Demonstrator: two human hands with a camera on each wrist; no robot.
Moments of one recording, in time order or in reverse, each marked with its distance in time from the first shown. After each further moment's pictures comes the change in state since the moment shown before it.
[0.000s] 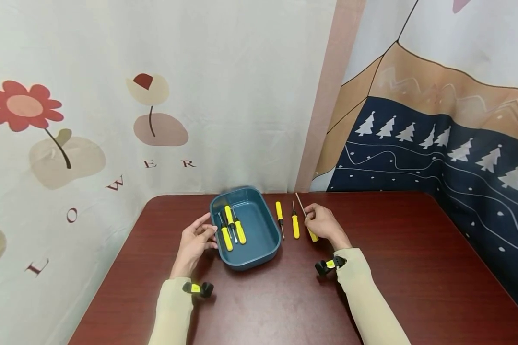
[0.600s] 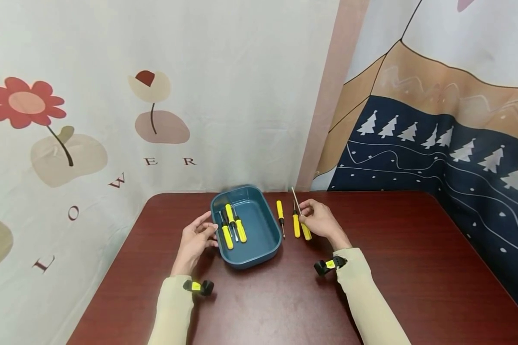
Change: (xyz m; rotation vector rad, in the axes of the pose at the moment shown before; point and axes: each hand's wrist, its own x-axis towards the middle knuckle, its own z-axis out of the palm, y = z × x) left_hand -0.001 0.000 0.001 -0.013 -0.006 0.011; right_hand -0.005 -0.015 0.001 0.065 0.022 -0.075
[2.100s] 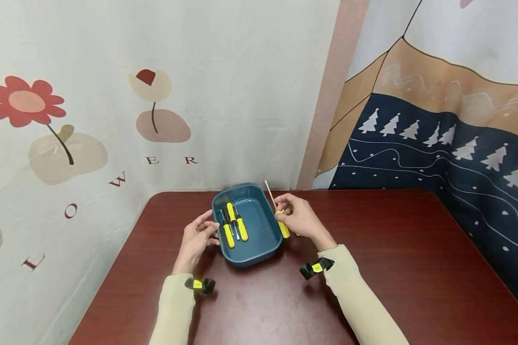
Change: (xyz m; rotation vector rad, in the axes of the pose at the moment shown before) left_hand 0.003 -0.001 0.001 0.007 0.010 -0.011; right_hand -0.009 -0.056 0.024 0.125 -0.055 -0.188
